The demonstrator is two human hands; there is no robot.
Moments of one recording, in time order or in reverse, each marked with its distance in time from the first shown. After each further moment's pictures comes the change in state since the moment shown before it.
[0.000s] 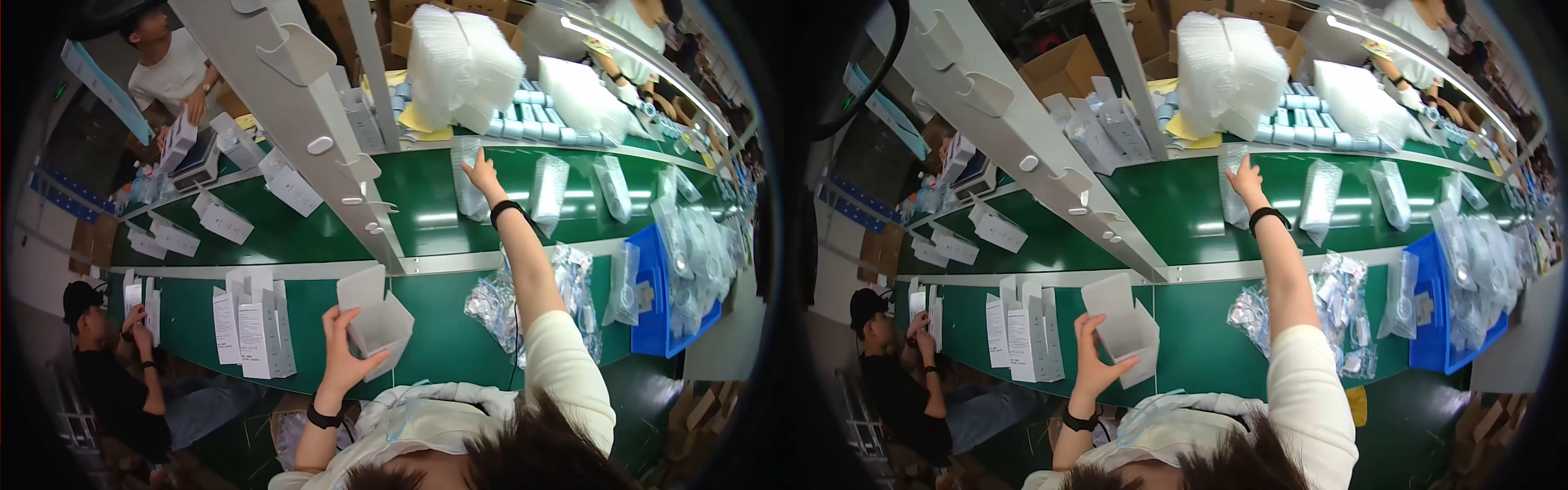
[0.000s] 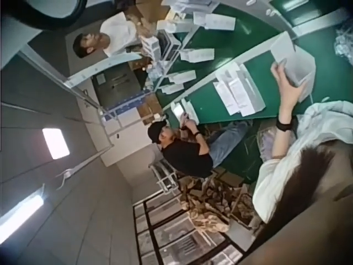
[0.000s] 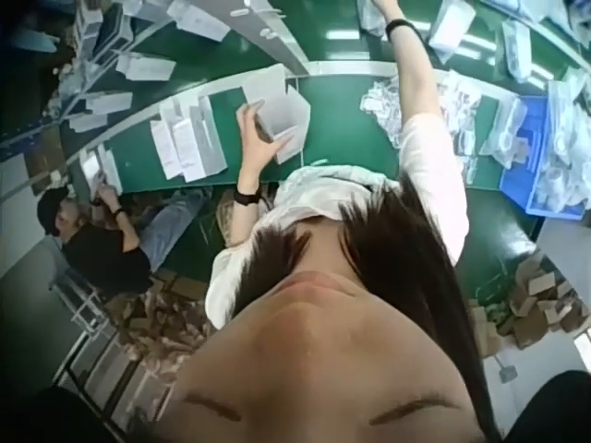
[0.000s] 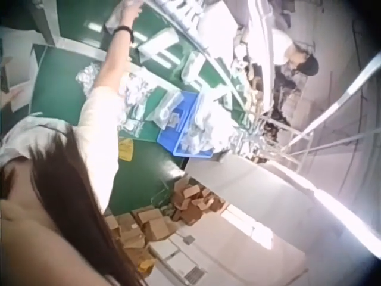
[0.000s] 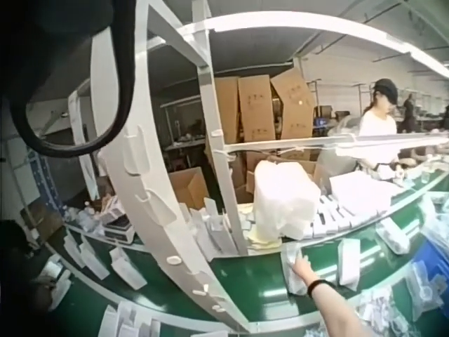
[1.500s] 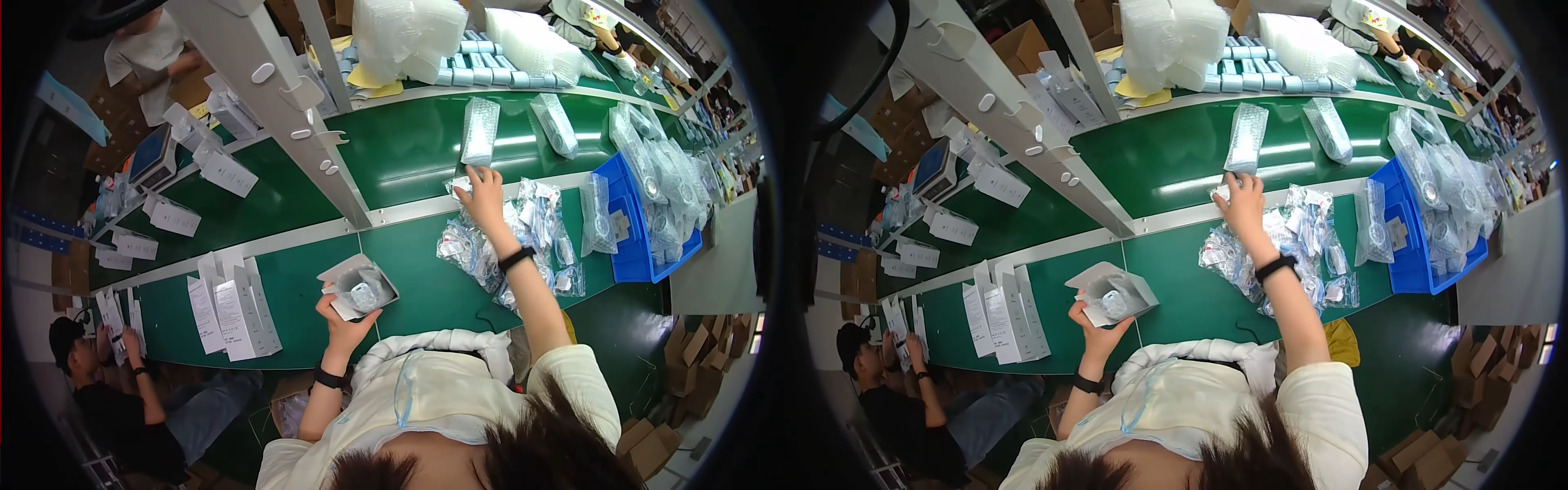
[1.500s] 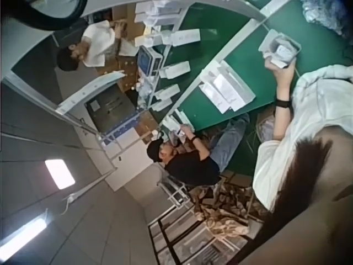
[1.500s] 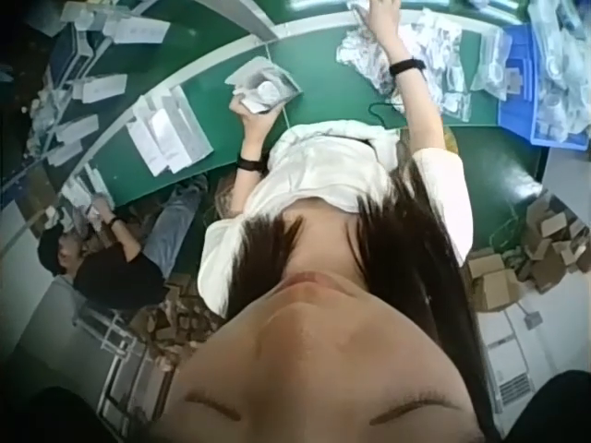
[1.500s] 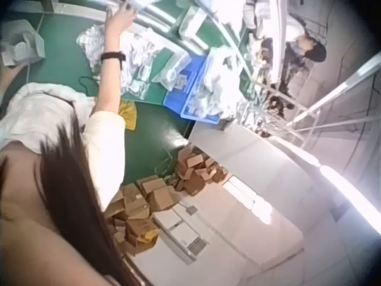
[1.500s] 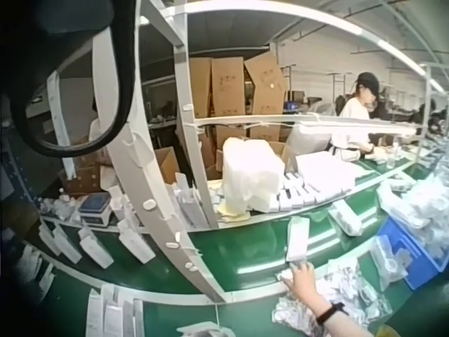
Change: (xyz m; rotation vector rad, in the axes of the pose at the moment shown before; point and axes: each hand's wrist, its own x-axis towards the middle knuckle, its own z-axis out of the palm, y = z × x) left_hand -0.036 -0.079 0.065 -0.271 0.148 0.253; right_hand -0.190 0.043 -0.099 -0.083 0.210 -0.338
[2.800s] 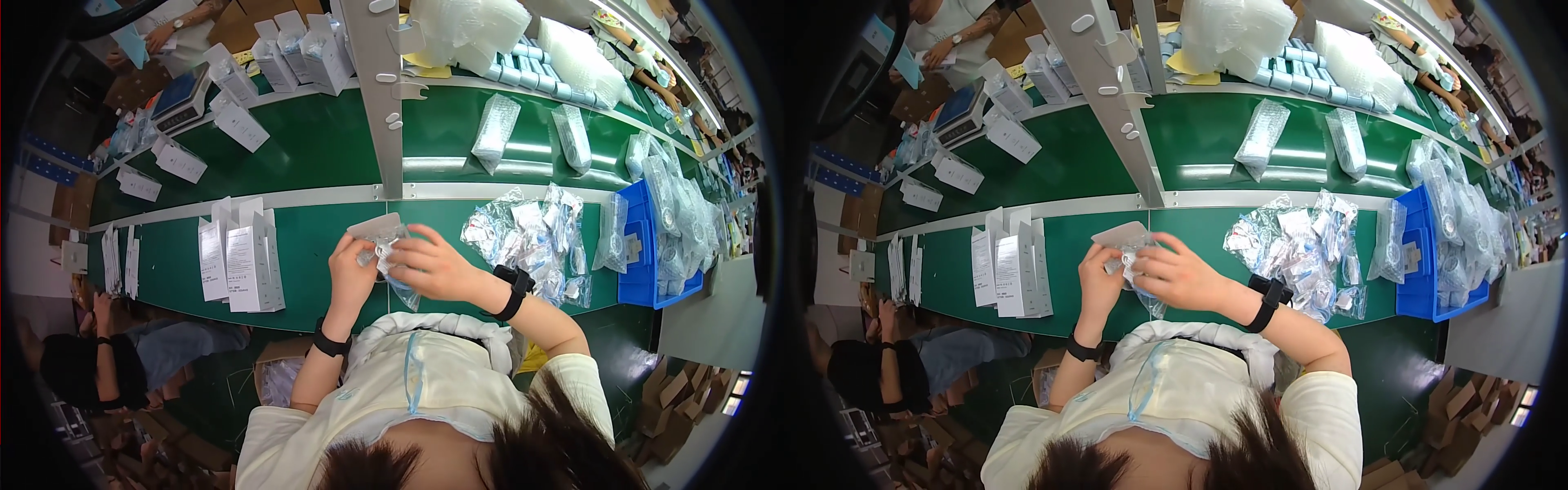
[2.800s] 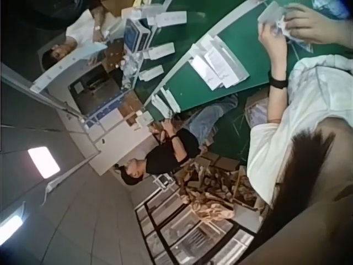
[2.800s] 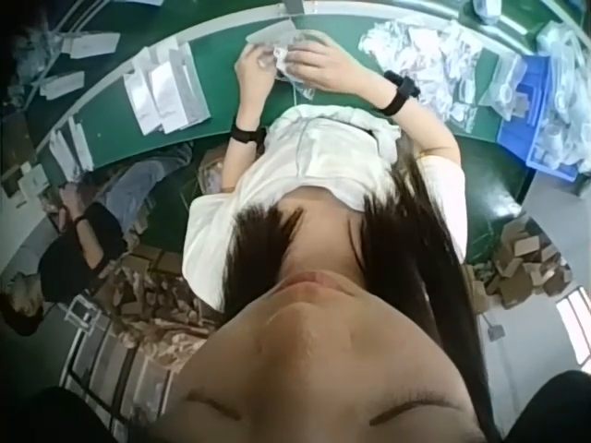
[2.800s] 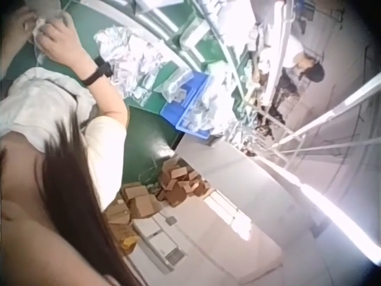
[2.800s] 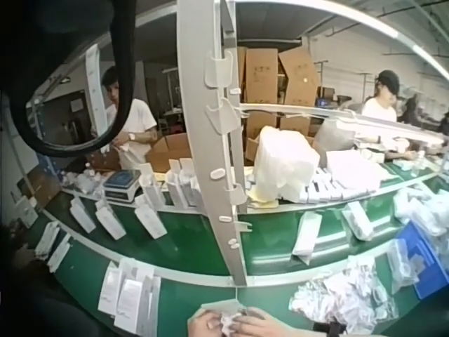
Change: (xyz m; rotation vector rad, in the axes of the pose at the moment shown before) left_hand 0.055 0.059 -0.019 0.244 0.019 -0.183; right_hand -0.054 -0.159 -0.081 0.560 -0.281 -1.046
